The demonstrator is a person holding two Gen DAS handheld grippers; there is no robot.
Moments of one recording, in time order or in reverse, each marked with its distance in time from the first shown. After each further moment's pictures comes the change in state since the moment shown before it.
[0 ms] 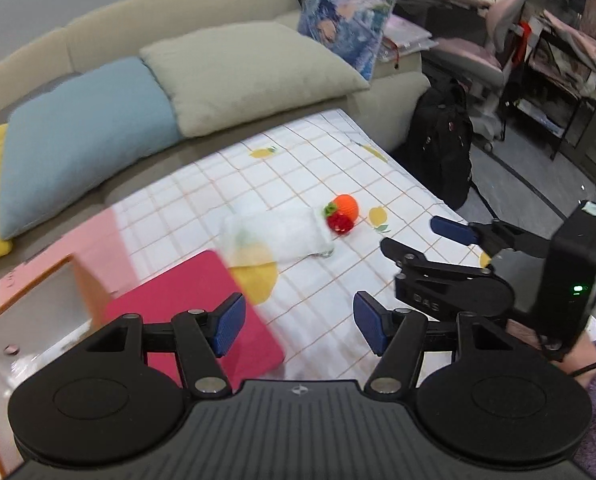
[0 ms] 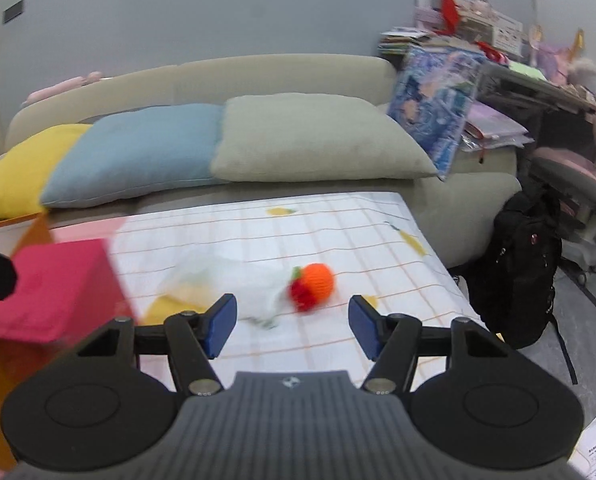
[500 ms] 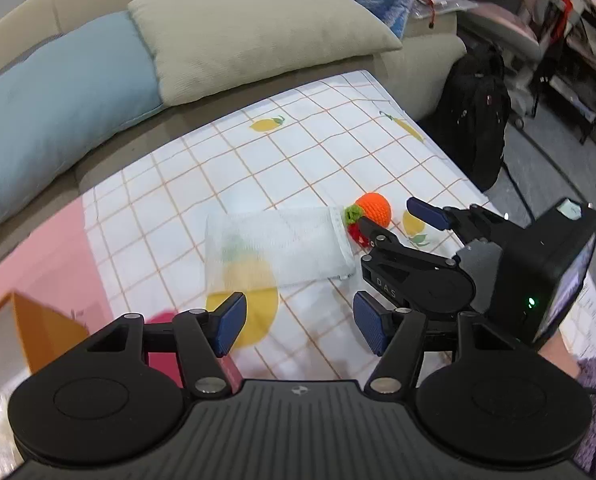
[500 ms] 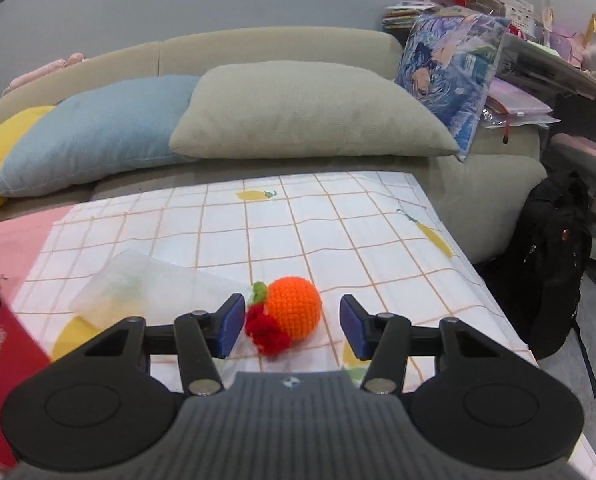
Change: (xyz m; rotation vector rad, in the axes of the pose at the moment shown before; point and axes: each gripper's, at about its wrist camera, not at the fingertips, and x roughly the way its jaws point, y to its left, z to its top) left arm 0.098 0.007 0.047 -0.015 0.141 0.043; right arm 0.123 -0.012 0.003 -0.031 0.041 0.018
